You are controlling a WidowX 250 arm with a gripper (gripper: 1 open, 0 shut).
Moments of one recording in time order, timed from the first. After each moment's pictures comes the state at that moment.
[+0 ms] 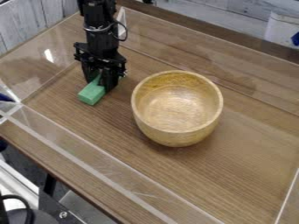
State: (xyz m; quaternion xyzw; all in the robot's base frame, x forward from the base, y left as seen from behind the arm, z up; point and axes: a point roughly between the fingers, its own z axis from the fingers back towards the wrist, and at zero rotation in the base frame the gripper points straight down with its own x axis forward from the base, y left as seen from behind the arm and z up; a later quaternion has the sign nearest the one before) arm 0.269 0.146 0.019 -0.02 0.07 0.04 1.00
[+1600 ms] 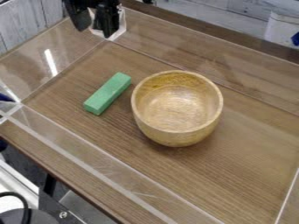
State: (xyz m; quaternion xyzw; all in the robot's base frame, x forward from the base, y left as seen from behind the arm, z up) arm 0.271 0.145 0.130 -0.04 0.00 0.04 1.00
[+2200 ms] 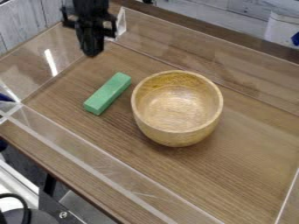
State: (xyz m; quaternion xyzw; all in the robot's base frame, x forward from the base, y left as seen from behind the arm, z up) arm 0.270 0.161 0.081 -0.03 0.05 0.05 1.00
